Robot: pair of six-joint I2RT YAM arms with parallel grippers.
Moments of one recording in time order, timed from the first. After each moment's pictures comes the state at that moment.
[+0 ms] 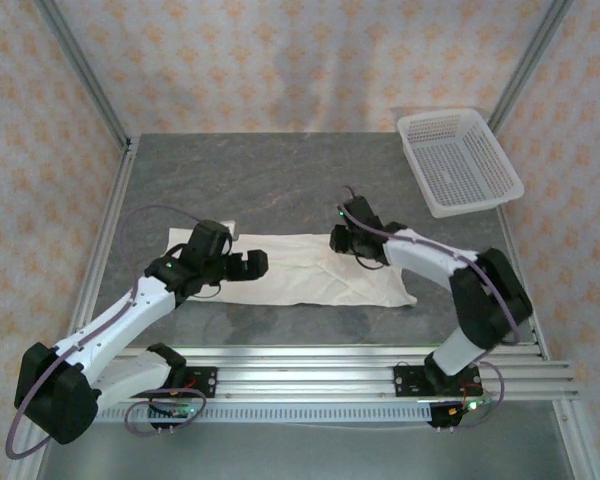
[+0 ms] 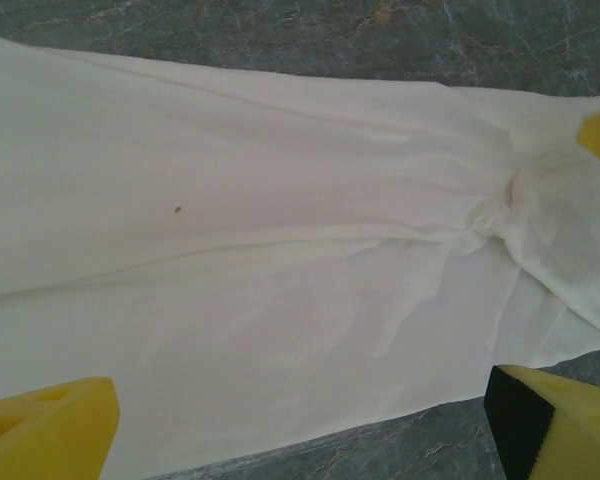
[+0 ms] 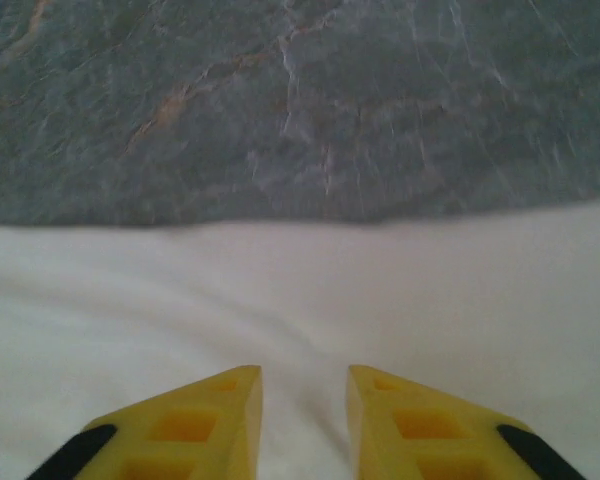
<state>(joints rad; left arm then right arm) -0.46 1.05 0.72 -0.54 0.08 -0.55 0.57 1.62 0.98 -0.31 0.04 0.62</state>
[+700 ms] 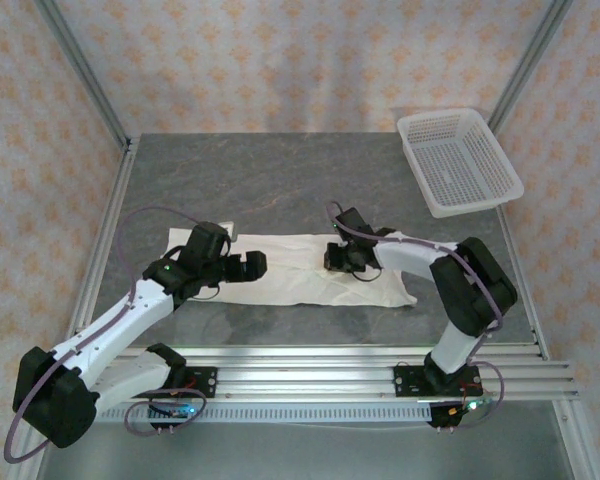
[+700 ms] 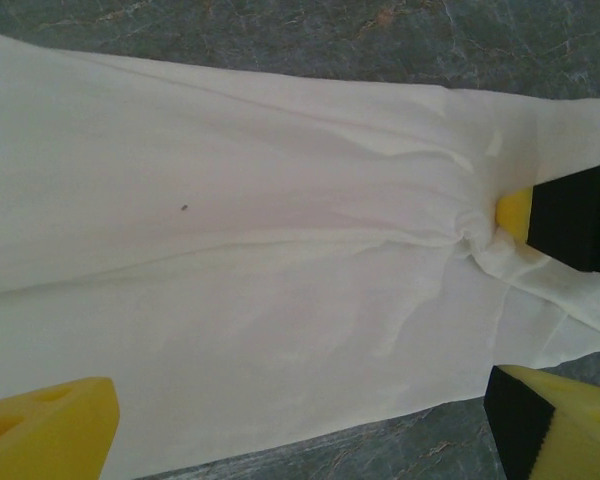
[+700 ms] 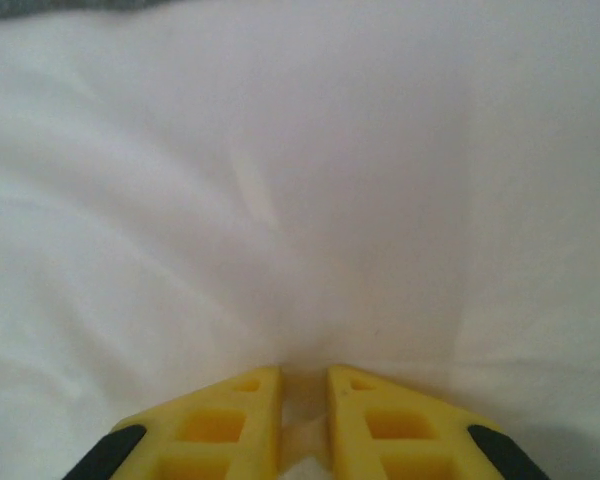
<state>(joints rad) -0.46 1.02 0.70 -0.54 0.08 -0.55 0.60 1.69 0.92 -0.32 -0.17 0.62</state>
